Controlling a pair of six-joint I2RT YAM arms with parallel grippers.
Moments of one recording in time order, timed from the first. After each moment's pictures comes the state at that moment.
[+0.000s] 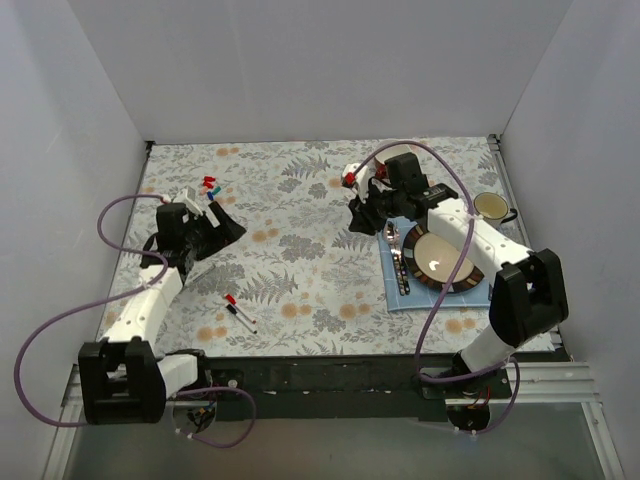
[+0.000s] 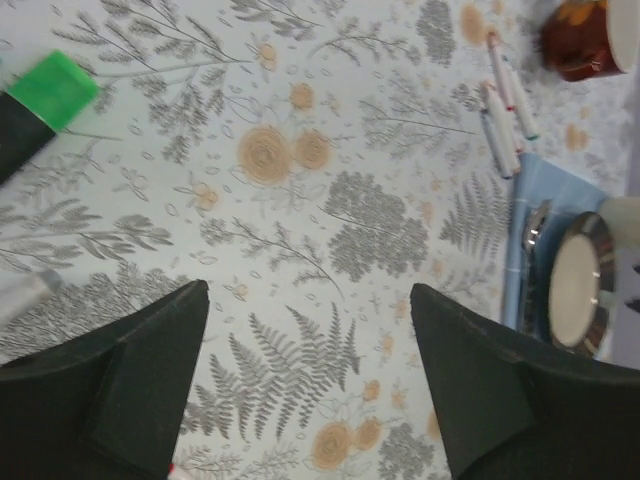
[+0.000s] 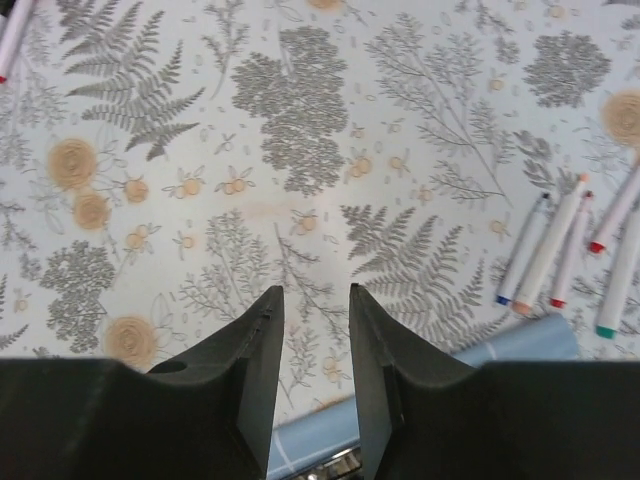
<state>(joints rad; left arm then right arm) 0.02 1.09 0.66 -0.15 0.34 -0.58 0.48 1.62 1.31 -0.48 -0.56 -0.48</state>
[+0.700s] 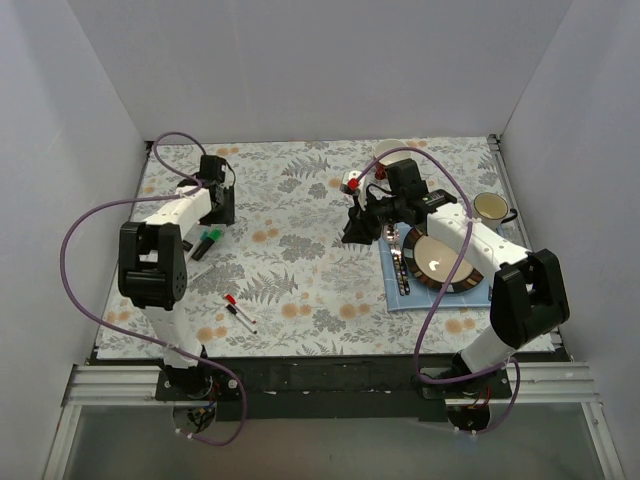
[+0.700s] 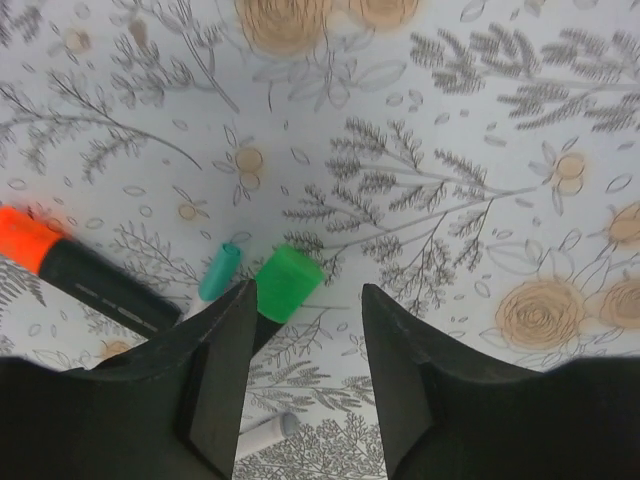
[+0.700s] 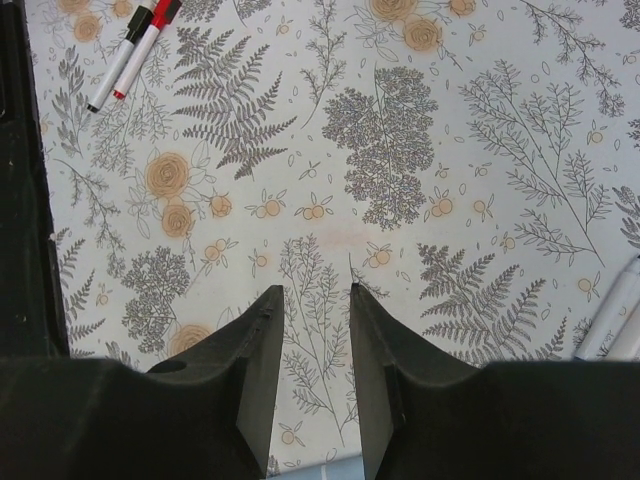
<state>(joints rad) -0.09 1.85 1.31 -0.53 -0.21 -0.11 0.49 1.58 1.21 -0.42 -0.80 -0.46</state>
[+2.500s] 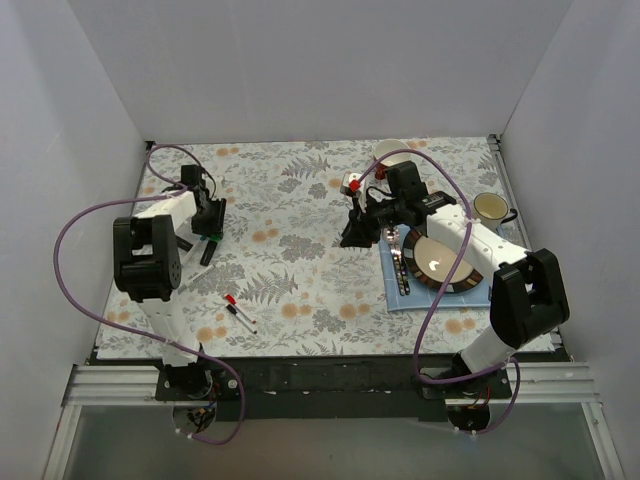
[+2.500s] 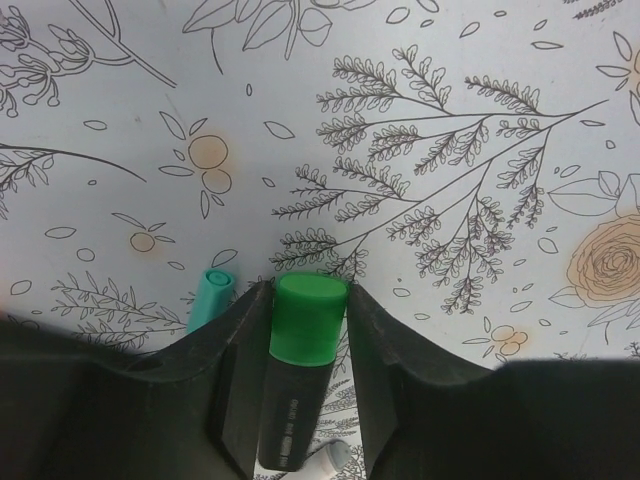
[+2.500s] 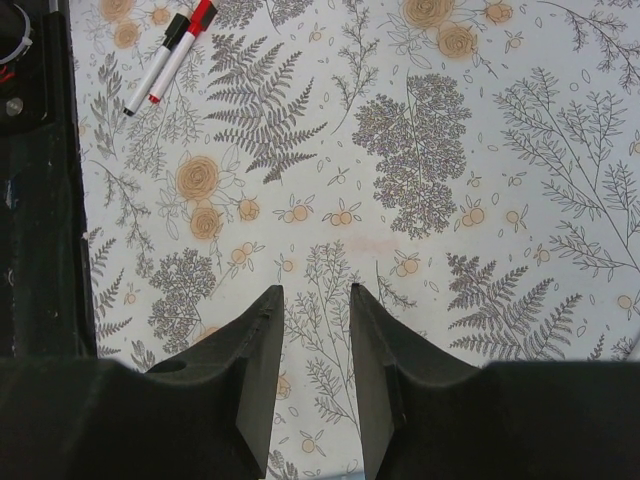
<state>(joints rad) 0.04 1.93 1.29 -0.52 0.08 0.14 0.49 1.58 1.19 -0.41 -0.86 -0.45</state>
